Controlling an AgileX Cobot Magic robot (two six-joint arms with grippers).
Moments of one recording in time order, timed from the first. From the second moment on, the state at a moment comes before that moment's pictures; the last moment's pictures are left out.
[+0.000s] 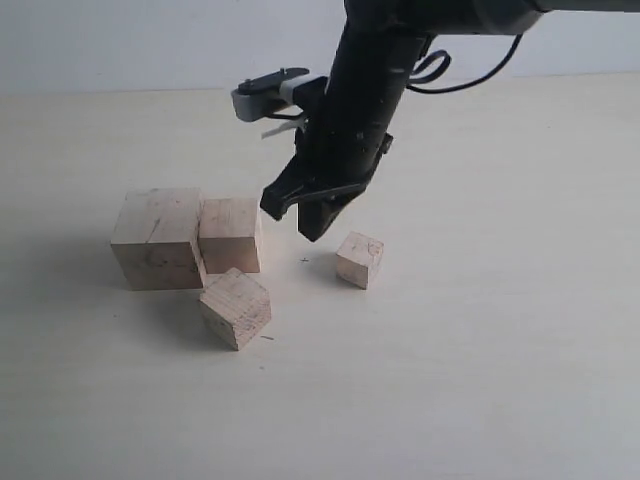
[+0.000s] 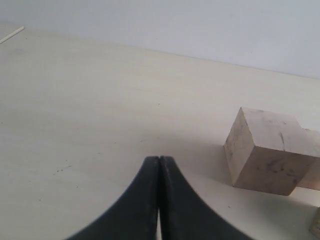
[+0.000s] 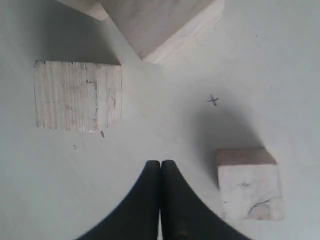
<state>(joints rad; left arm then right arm) 0.02 0.01 0.00 -0.07 0.37 -0.08 0.74 2.06 -1.59 0.32 1.10 -0.39</state>
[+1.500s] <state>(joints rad) 0.02 0.01 0.00 -0.07 0.37 -0.08 0.94 2.11 -1.43 0.33 0.76 -0.27</state>
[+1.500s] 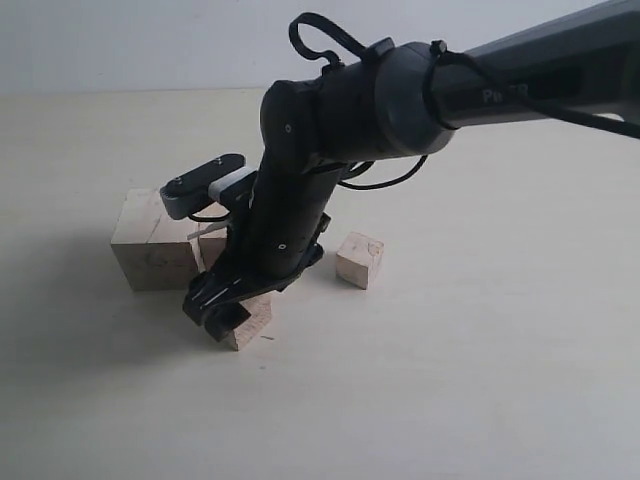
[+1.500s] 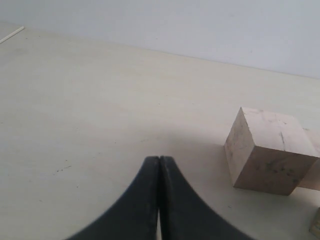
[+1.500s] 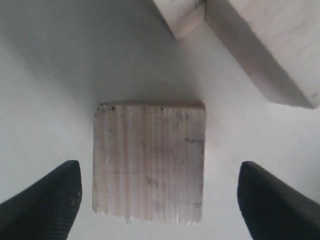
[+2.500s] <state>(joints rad) 0.02 0.01 0.00 -0.07 0.37 -0.08 0.65 1.94 -1.43 0.30 1.05 -0.80</state>
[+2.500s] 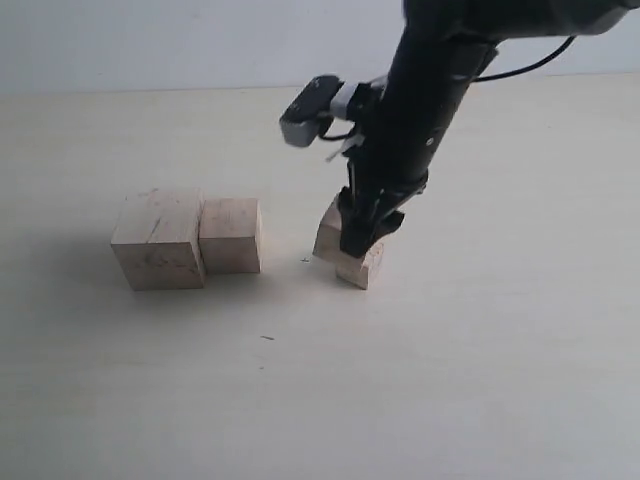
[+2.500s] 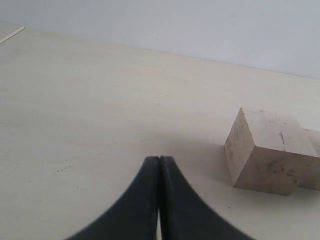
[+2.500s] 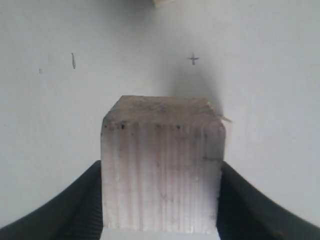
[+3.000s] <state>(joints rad) 0.02 0.01 0.00 -0.07 0.37 -0.08 0.60 2.14 -1.77 0.36 1.10 -1.01</state>
